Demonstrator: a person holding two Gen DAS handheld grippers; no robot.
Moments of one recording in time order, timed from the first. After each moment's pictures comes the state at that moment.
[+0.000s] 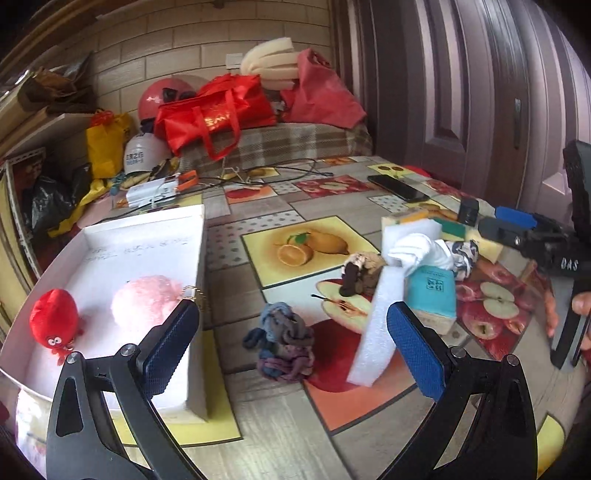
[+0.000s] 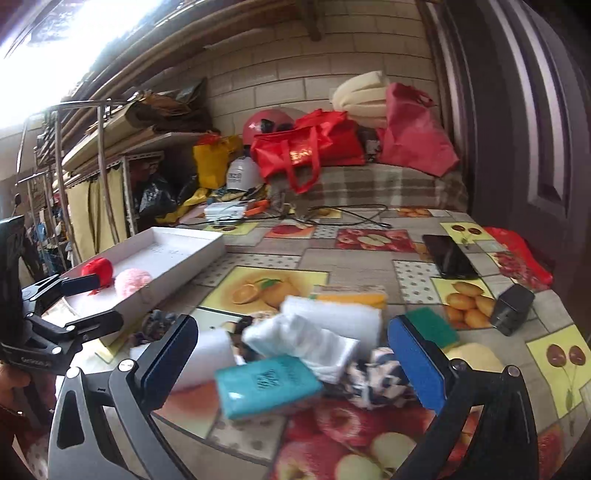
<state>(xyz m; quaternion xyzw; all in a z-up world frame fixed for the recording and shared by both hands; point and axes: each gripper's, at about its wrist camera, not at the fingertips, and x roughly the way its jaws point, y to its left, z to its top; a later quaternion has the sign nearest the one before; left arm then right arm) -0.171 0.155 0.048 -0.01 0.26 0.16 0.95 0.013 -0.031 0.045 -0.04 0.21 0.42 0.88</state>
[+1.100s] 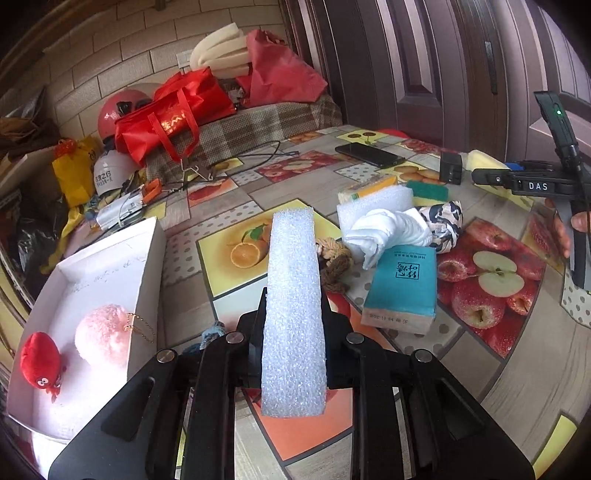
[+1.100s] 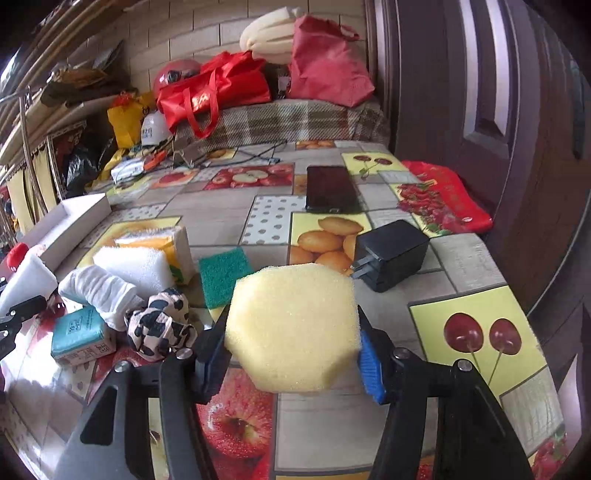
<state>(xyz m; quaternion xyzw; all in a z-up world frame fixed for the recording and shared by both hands) -0.138 0.124 0.038 0.04 0.29 0.15 0.94 0.080 -0.094 0.030 -0.08 0.26 0.35 0.90</state>
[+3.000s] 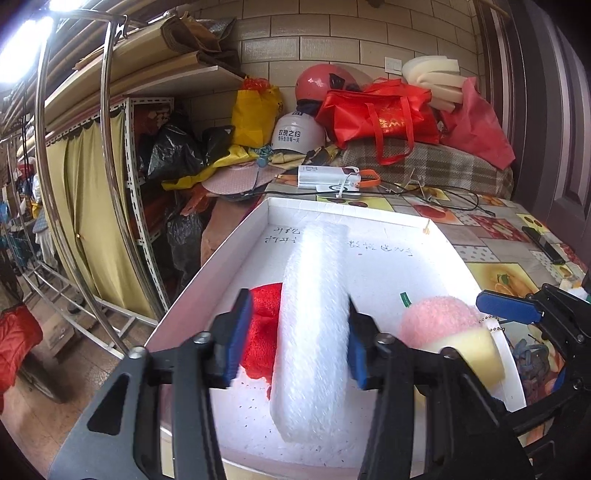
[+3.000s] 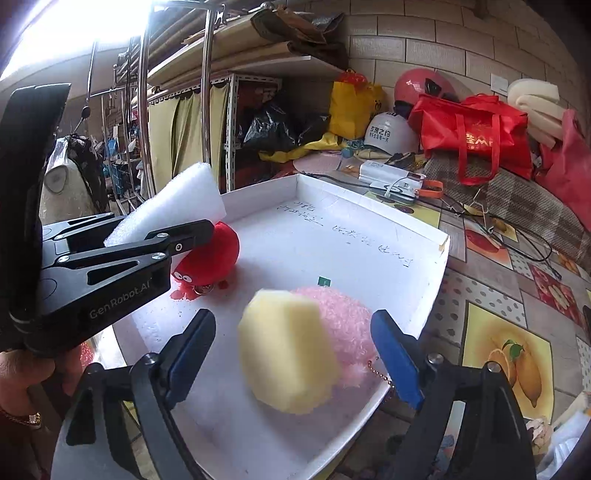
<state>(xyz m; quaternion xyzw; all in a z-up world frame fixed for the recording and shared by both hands) -0.266 0.338 0.043 -0.10 0.22 0.39 0.89 -0.136 0.243 0.027 -0.20 0.21 0.59 0.75</state>
